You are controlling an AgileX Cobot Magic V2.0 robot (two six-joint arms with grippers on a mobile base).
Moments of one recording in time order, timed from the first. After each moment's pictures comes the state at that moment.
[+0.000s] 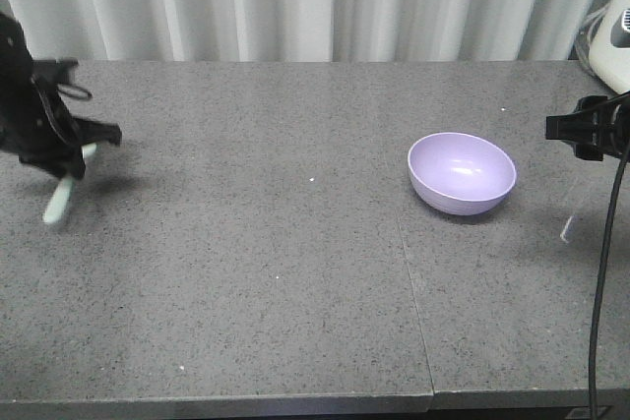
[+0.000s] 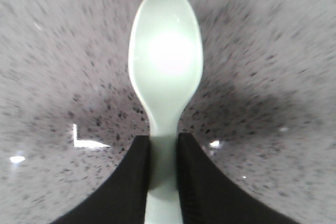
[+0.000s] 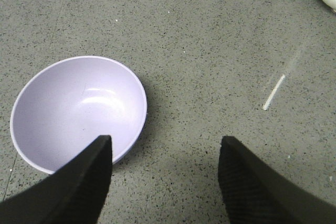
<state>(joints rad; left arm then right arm) 0.01 2.07 -1.83 0.00 1.15 -0.07 -0.01 1.32 -1.06 -0.01 0.50 0.01</state>
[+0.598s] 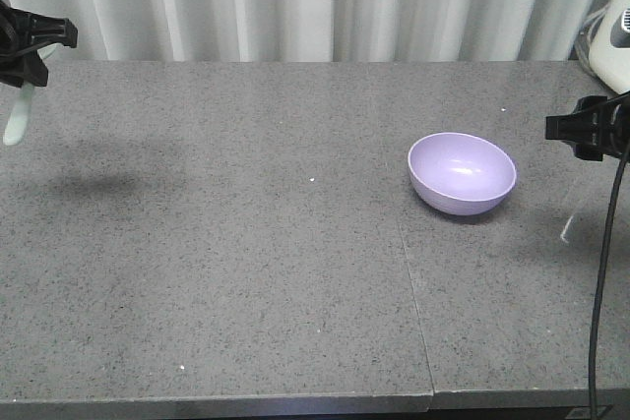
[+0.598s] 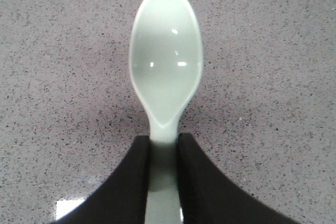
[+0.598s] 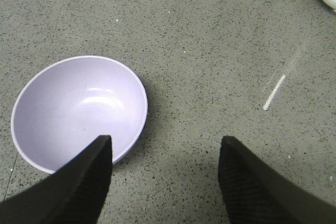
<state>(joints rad) 0.01 1.79 -1.89 -0.07 1.21 -0.05 -0.01 1.32 -1.06 -0.01 0.50 0.01</state>
